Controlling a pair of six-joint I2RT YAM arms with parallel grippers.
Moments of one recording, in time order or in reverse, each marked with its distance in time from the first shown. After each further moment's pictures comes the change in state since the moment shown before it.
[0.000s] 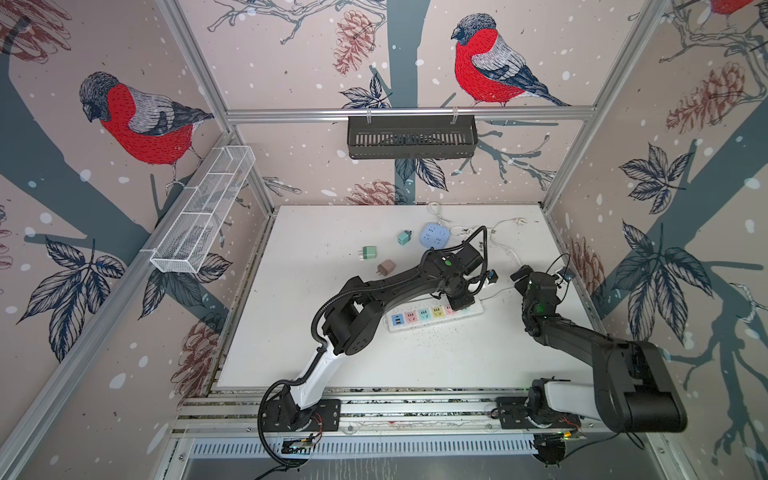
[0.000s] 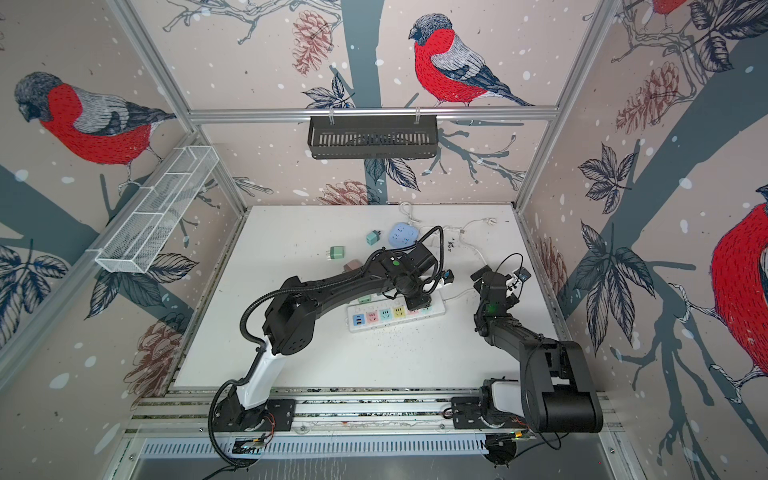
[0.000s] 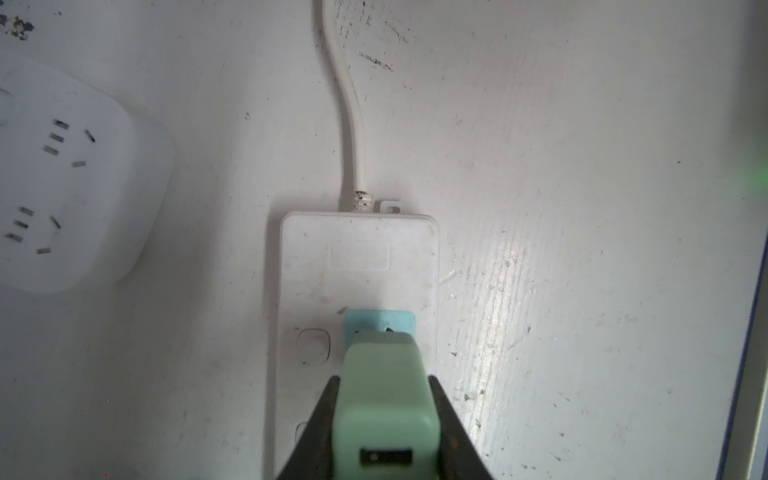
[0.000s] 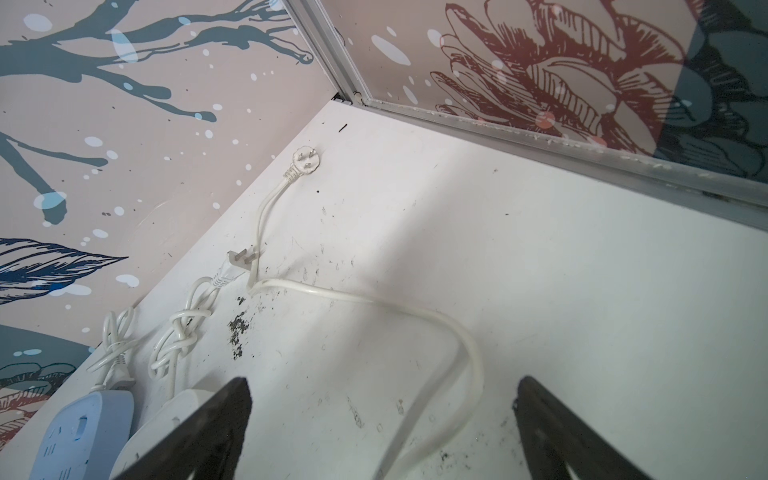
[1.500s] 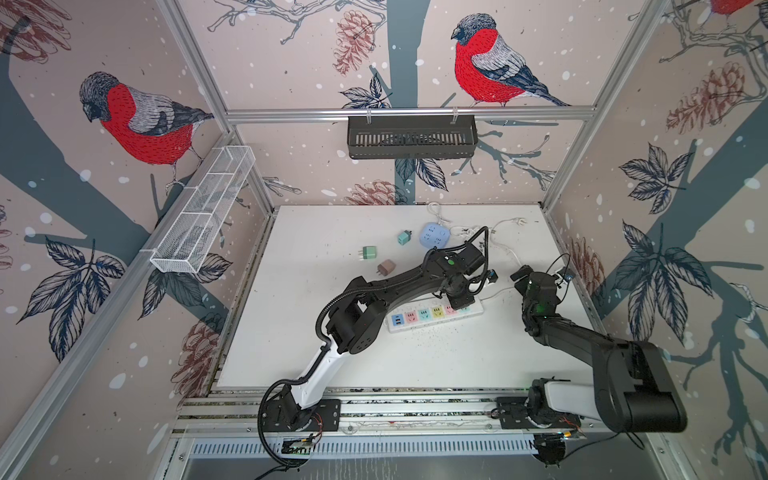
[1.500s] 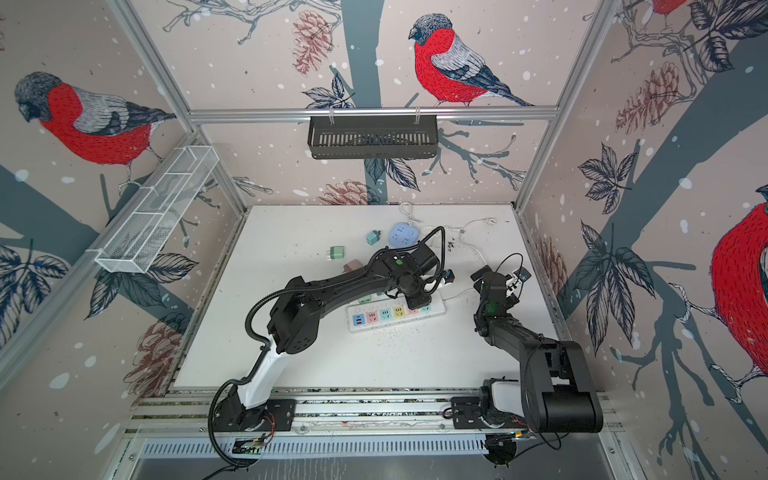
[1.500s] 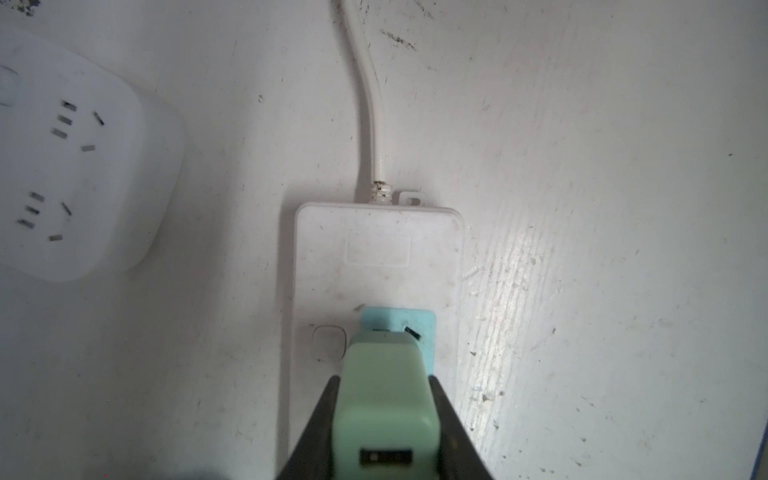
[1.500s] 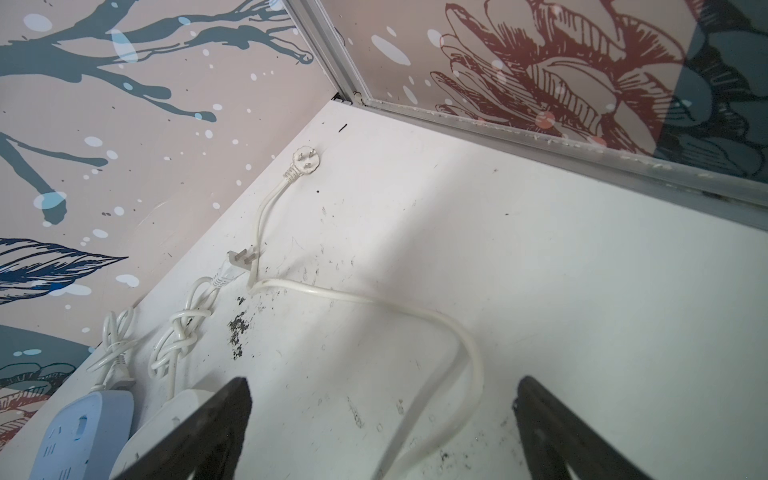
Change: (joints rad) left arm -0.005 0.038 0.056 -0.055 -0.052 -0.004; right arm 0.000 0.000 0.000 0.000 0.000 0.000
